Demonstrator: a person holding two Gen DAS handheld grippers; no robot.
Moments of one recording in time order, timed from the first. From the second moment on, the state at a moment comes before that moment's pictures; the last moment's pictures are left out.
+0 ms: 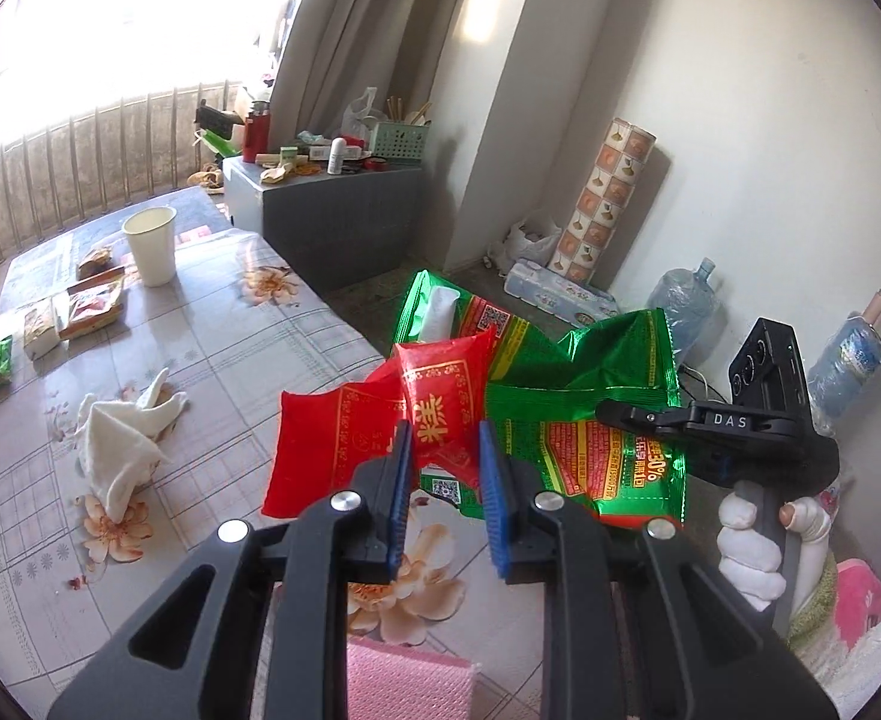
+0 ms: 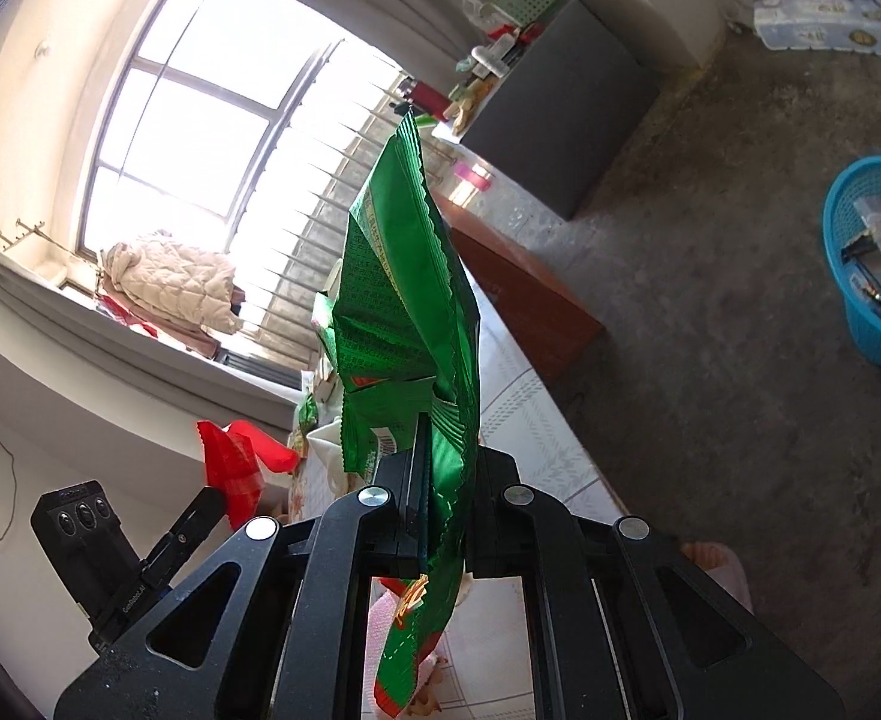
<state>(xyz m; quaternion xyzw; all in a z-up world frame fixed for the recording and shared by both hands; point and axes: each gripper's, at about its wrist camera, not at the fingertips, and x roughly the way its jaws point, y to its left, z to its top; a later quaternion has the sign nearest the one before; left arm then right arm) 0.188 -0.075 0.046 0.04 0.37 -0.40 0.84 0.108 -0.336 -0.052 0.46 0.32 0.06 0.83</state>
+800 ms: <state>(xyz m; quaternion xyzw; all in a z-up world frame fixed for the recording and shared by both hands) 0.191 -0.245 0.019 0.07 0.40 -0.49 0.77 0.018 -0.585 -0.152 0.58 0.26 -0.22 0.74</state>
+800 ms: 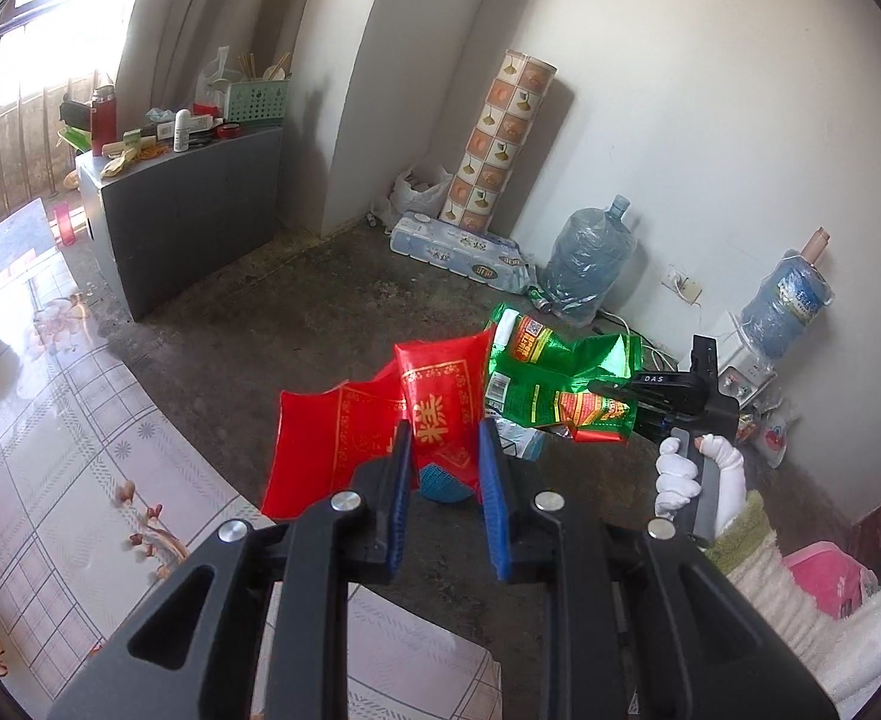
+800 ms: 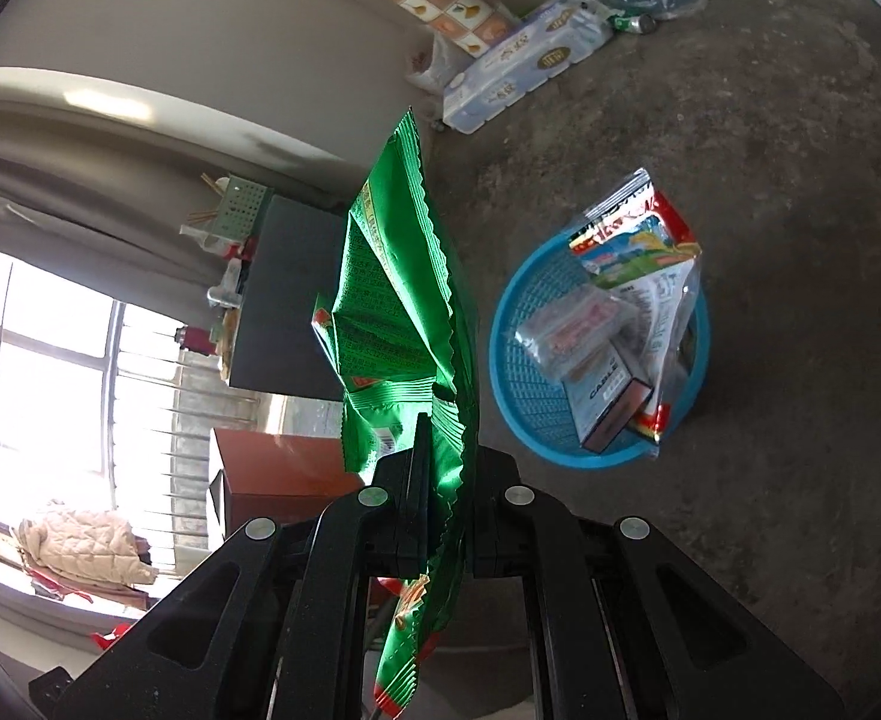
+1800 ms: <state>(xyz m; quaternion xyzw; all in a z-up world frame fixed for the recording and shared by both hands) 0.228 -0.513 -0.083 0.15 0.54 -0.53 0.64 -0.080 -0.570 -0.210 0.61 0.26 -0.25 0.71</state>
